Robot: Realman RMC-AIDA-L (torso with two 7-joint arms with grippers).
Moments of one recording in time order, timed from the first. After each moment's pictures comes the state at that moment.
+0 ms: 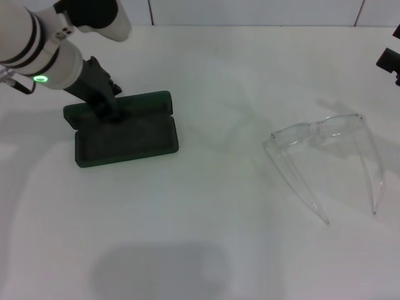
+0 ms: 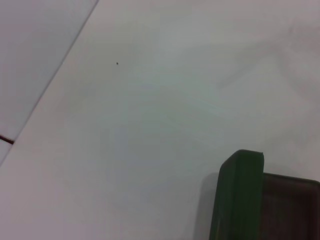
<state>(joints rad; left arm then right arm) -0.74 -2.09 1.28 1.18 2.73 1.36 -2.06 0.38 1.90 -0.95 -0.46 -1.17 -1.67 1.14</state>
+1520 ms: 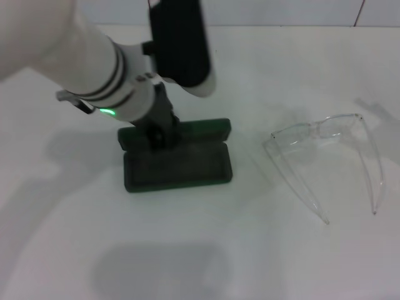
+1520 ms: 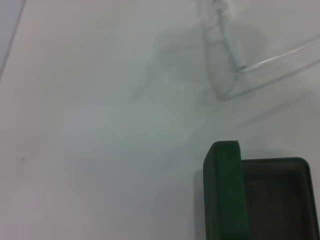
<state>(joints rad) -0.69 -2.09 1.71 1.42 2.69 1.40 -2.23 0.32 1.90 -0.82 -0.39 -1.16 -1.69 1.09</state>
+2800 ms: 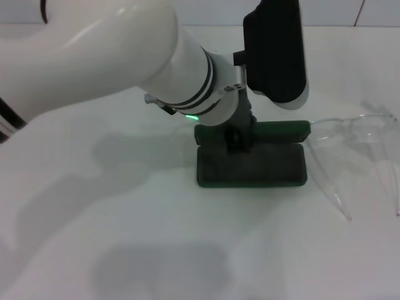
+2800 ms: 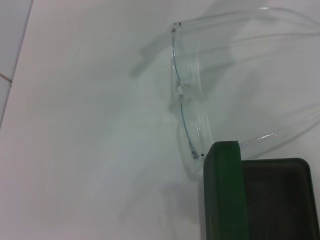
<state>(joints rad) -0.84 -2.10 1.93 1.30 2.58 1.17 -2.35 0.30 1.91 -0.80 -0.38 -1.16 -1.69 1.04</state>
